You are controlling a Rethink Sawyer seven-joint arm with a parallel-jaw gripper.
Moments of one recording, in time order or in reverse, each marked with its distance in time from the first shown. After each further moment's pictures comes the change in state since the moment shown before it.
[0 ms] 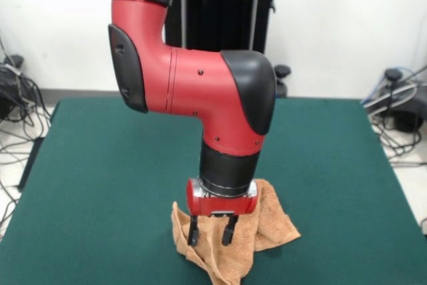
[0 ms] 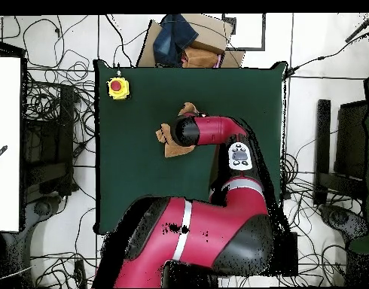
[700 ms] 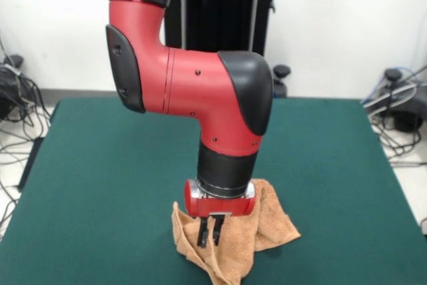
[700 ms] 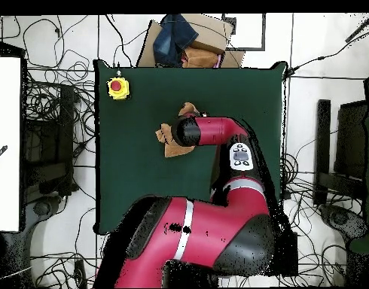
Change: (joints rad) arm -0.005 0.002 0.000 0.000 0.000 -0.019 0.000
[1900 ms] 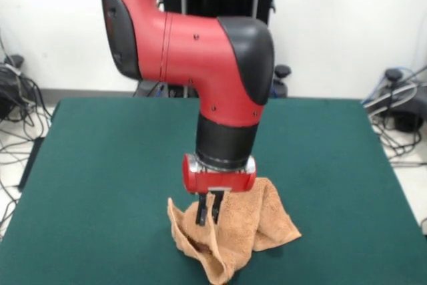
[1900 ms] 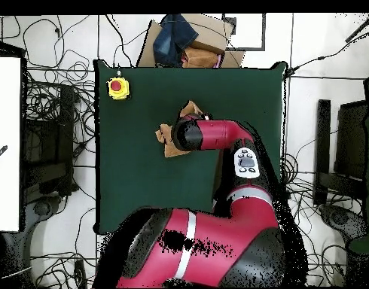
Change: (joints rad) arm -0.011 -0.122 0.000 0.126 0.000 -0.012 0.000
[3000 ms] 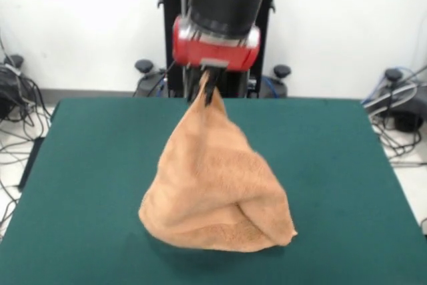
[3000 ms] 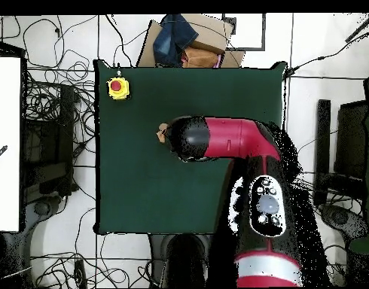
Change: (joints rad) arm 0.020 -0.415 -0.025 0.202 0.041 0.452 0.000
